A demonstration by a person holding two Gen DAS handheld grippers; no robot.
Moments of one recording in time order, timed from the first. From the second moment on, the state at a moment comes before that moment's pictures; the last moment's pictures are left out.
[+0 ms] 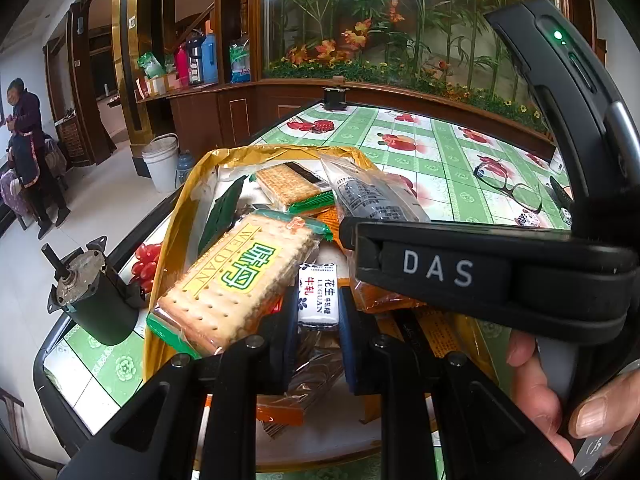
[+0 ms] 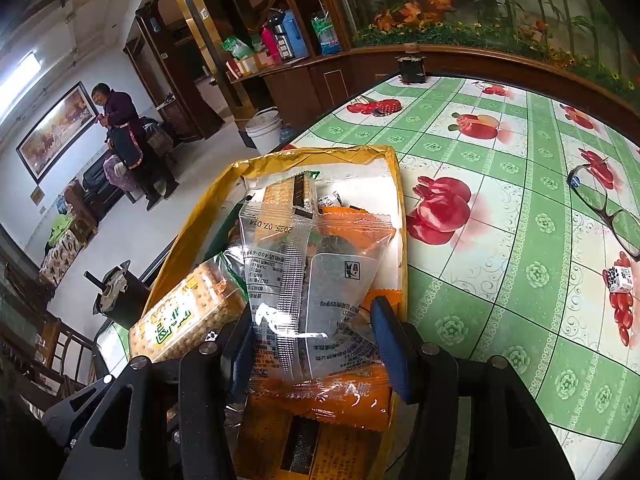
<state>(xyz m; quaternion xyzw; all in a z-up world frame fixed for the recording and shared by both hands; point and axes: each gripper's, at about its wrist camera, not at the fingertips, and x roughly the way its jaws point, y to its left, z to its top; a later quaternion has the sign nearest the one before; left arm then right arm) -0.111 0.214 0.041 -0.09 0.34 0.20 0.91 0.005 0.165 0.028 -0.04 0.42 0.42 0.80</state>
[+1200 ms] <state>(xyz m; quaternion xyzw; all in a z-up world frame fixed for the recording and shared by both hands) -0.120 0.170 0.076 -0.06 0.31 0.16 0.93 0.069 0.008 0.050 0.08 0.42 0.35 0.83</state>
